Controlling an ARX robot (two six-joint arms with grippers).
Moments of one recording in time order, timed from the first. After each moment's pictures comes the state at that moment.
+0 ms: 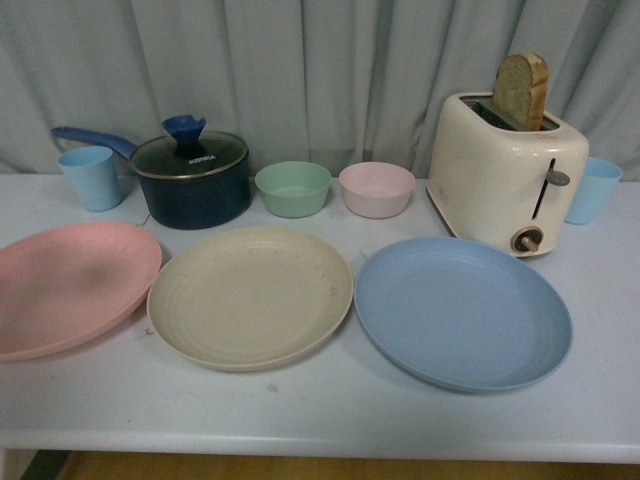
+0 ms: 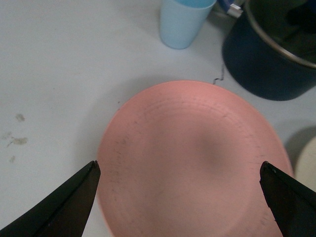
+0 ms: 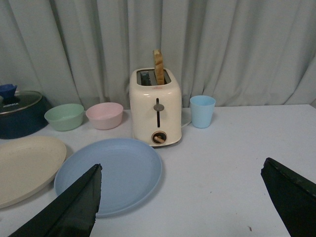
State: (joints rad) left arm 0.31 1.81 0.89 0.34 0.15 -0.08; right arm 0.00 0.00 0.01 0.00 0.00 0.00
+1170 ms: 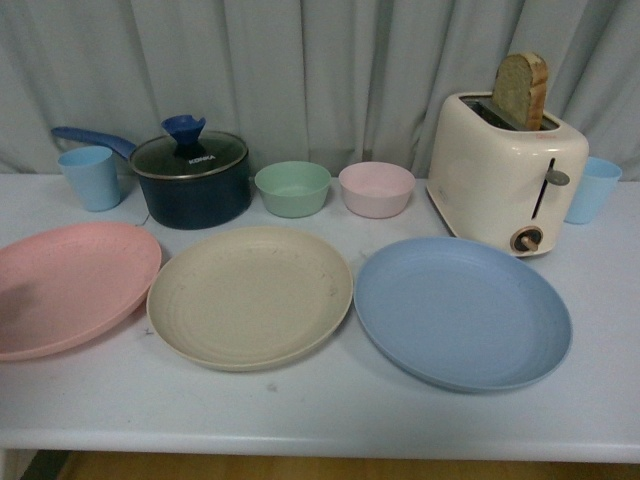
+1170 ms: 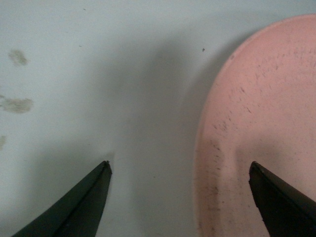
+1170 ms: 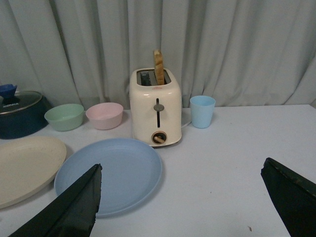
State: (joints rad) left arm 0.43 2.26 1.10 0.44 0.20 -0.05; right arm 0.00 0.00 0.01 0.00 0.00 0.00
